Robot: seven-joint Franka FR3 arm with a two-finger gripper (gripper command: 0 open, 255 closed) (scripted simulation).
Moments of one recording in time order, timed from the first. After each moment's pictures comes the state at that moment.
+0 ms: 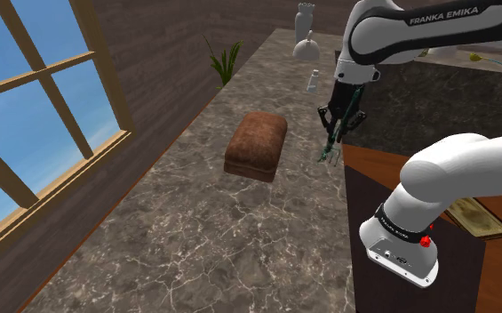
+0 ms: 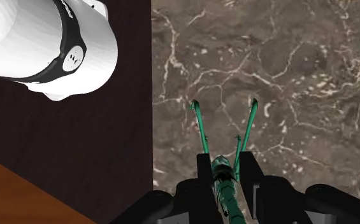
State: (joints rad) arm -0.25 -0.82 0.12 -2.77 0.22 1.78 0.75
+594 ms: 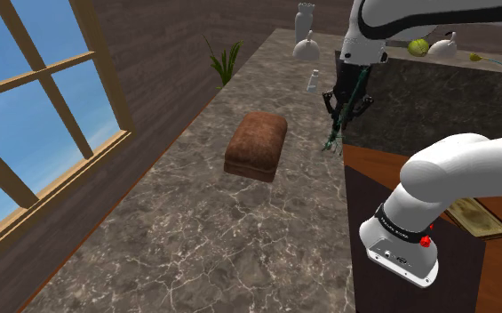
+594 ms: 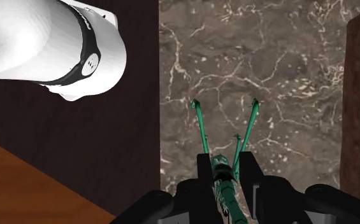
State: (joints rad) arm -0.26 -0.84 0.11 -2.66 0.21 1.65 0.77
